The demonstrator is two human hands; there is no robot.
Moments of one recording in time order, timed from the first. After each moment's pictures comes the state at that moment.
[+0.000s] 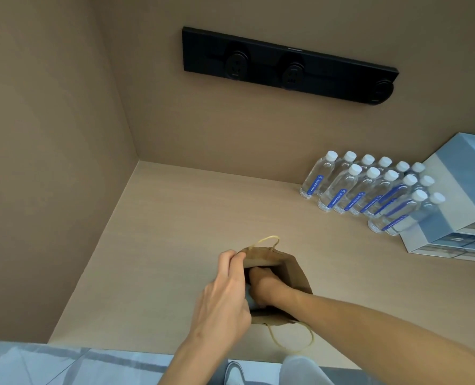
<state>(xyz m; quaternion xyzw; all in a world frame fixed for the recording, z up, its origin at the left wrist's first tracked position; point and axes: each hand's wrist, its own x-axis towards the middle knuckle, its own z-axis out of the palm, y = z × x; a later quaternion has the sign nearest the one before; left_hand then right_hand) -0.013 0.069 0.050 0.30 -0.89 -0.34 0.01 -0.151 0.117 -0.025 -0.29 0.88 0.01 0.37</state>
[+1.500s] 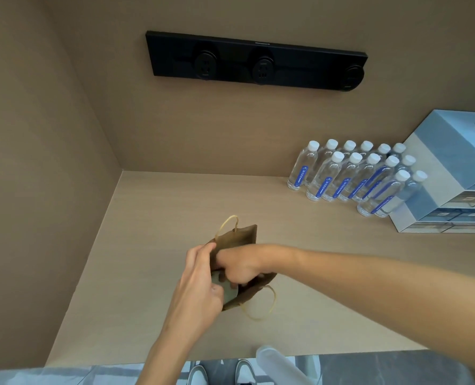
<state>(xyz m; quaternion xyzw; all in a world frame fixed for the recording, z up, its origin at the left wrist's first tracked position) -0.013 0.036 0.029 0.29 -0.85 -0.43 0.10 -0.148 0.080 0.073 -0.45 0.75 0.06 0.48</state>
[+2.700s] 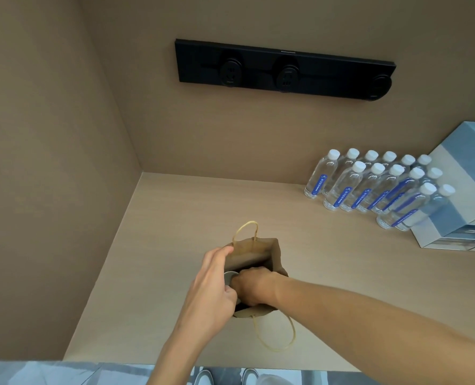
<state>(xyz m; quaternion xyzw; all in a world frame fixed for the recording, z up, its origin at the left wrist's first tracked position) -0.012 0.024 0.028 0.28 -0.84 -0.45 0.09 -0.135 0.075 -0.003 -0.52 0.74 0.25 0.34</state>
